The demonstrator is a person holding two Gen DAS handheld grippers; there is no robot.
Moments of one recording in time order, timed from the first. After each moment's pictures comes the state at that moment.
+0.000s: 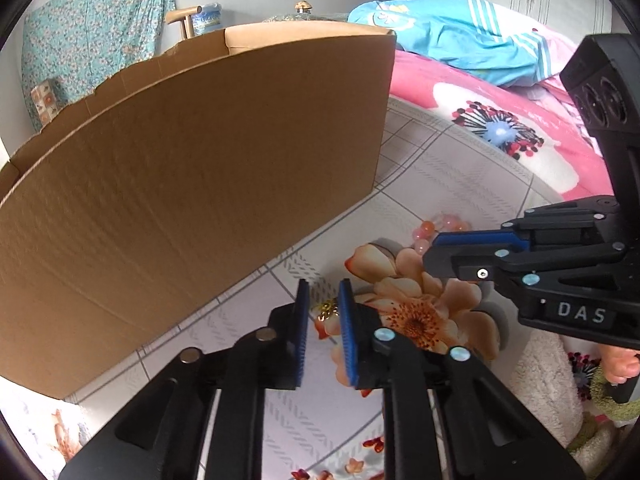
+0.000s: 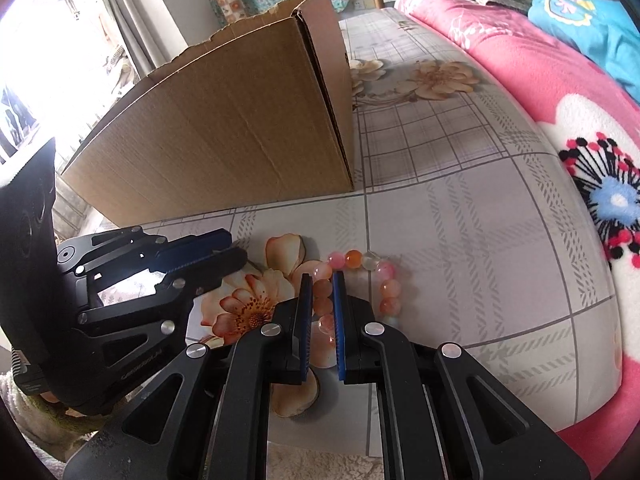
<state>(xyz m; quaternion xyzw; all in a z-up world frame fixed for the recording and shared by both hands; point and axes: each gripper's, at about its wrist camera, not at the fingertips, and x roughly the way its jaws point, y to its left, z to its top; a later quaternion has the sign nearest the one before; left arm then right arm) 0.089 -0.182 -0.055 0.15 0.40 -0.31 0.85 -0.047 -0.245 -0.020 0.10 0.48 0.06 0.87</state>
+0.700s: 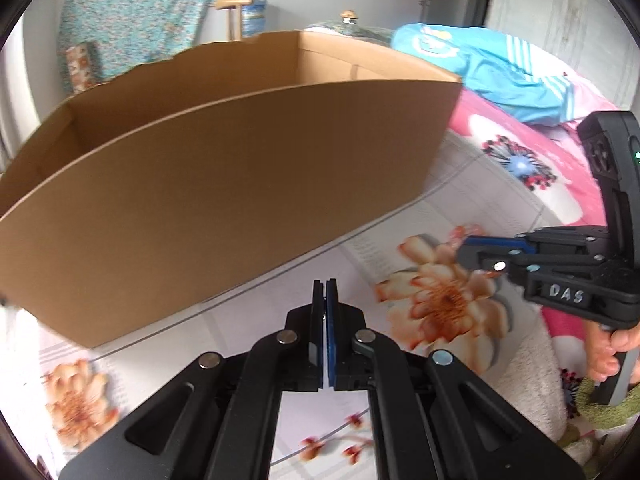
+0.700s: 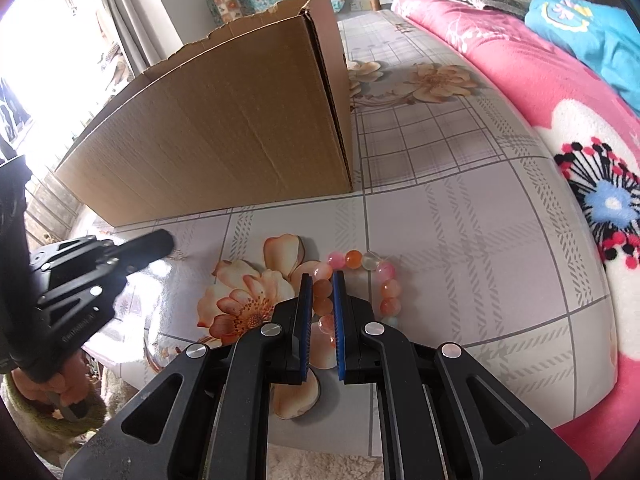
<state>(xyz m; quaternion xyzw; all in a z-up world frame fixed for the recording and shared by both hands) 0.084 -0.122 -0.041 0.08 0.41 -0.26 0.87 -0.047 -0.237 -0.019 0.09 0.48 0.04 0.87</state>
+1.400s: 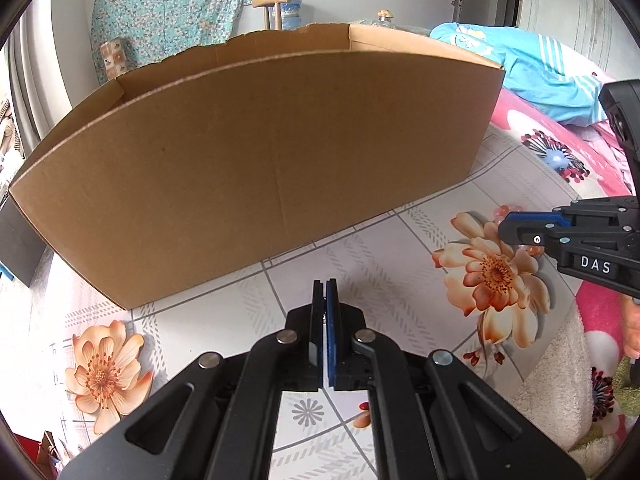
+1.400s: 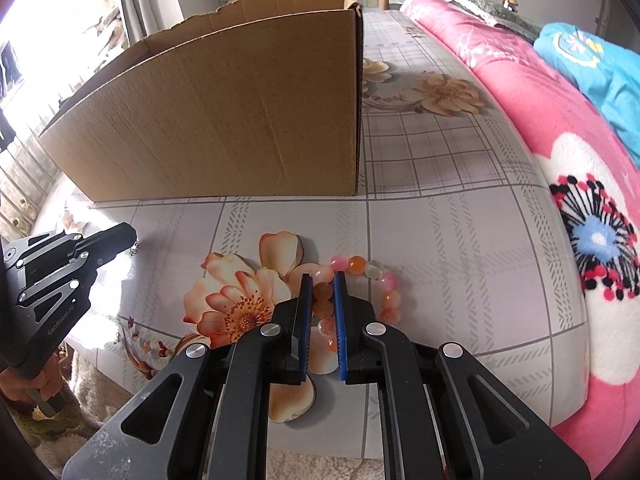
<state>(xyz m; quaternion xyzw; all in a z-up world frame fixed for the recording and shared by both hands) 0.077 -0.097 -0.054 0.09 0.42 -0.20 0.88 -0.026 -0.203 -0.018 0.01 0.50 0.02 0.87</state>
